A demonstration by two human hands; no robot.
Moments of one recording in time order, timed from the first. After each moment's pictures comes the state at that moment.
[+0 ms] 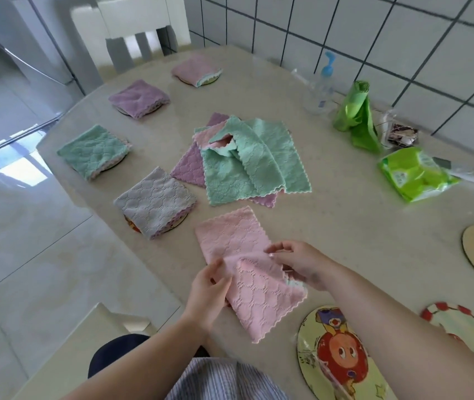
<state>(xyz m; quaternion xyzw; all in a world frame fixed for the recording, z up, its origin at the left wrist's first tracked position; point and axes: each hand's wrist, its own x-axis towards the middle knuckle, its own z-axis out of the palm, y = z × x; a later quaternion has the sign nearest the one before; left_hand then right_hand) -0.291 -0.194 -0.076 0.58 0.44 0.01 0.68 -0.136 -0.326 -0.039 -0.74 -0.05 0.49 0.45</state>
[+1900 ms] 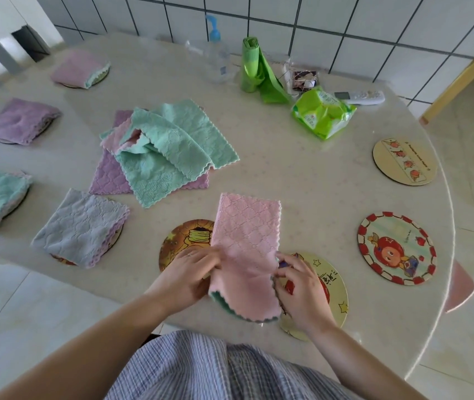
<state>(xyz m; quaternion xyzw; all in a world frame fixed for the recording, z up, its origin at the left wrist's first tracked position) -0.260 -0.176 -0.072 0.94 -0.21 -0.06 0.25 -0.259 -0.432 -0.081 -0.93 -0.07 0.11 0.35</state>
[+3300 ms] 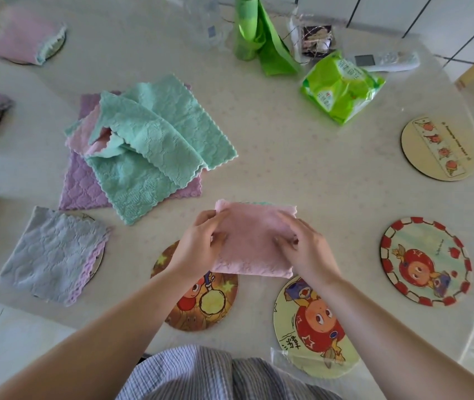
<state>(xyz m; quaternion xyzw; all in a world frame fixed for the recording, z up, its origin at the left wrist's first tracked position) -0.149 -0.195 -0.097 0.91 0.00 -0.09 0.40 -0.138 -0.416 -0.093 -0.91 -0.04 0.12 0.39</state>
